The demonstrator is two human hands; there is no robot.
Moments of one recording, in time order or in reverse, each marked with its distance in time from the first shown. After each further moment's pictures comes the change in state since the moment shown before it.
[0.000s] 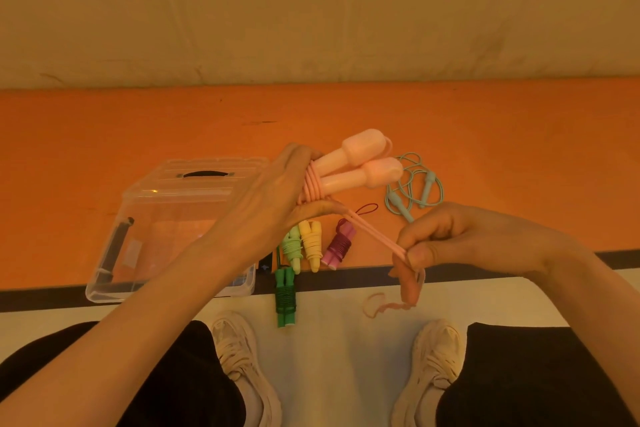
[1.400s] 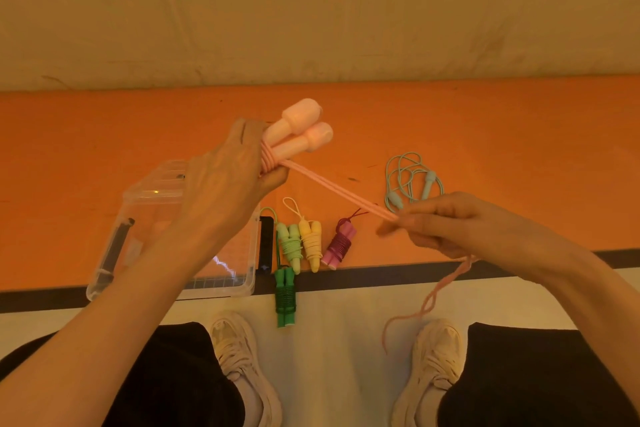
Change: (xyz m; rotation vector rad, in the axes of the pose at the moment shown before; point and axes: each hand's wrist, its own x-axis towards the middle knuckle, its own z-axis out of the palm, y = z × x) left_hand 0.007 -0.028 -0.014 0.339 0.197 -0.223; right_hand -0.005 -0.008 0.010 -0.130 0.408 0.139
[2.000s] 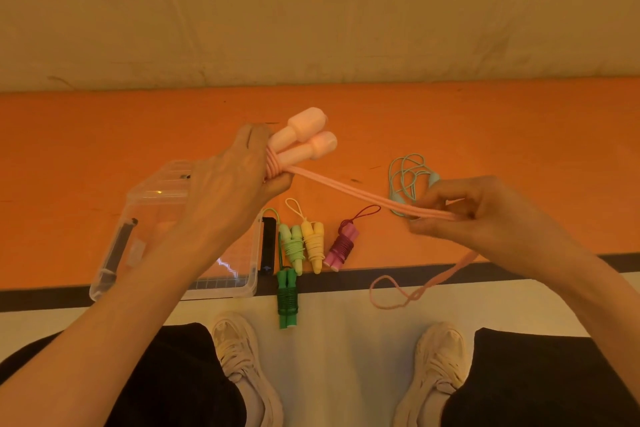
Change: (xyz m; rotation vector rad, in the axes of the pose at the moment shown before) left_hand -0.002 -0.002 0.003 0.016 -0.023 0.035; right_hand -0.004 -0.003 -0.001 -0.185 0.329 -0.140
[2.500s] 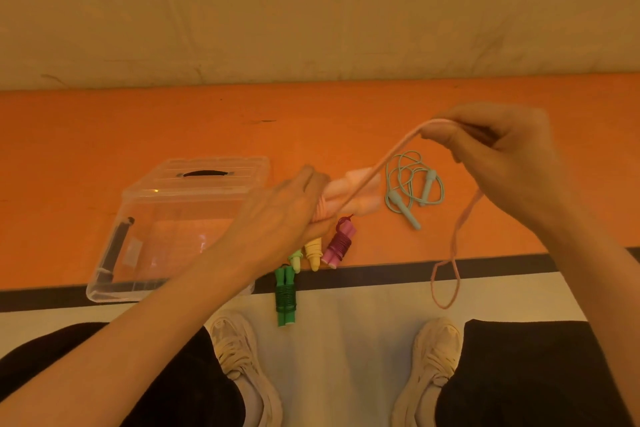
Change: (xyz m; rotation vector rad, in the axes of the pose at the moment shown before) left_hand -0.021 0.034 0.024 0.048 -0.127 0.353; right_hand 0.027 -0.008 -0.019 -0.140 0.419 -0.352
